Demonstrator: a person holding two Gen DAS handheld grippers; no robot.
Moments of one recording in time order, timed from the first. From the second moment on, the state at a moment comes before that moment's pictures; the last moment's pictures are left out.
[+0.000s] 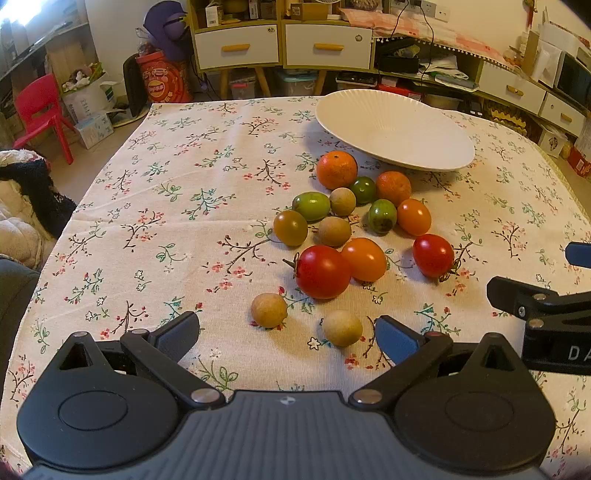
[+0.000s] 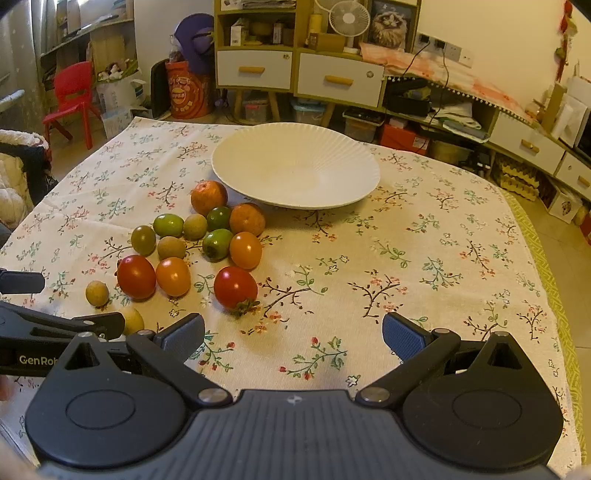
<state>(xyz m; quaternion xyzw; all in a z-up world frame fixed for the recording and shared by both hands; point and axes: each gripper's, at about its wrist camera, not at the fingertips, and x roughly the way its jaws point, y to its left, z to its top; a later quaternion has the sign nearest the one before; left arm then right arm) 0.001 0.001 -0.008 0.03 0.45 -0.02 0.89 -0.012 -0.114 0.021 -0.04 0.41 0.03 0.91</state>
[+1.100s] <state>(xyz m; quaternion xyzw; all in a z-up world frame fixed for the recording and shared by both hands) 0.002 0.002 -0.013 0.04 0.46 -0.02 0.89 -0.011 -0.115 0.017 -0.05 0.41 0.03 0.91</state>
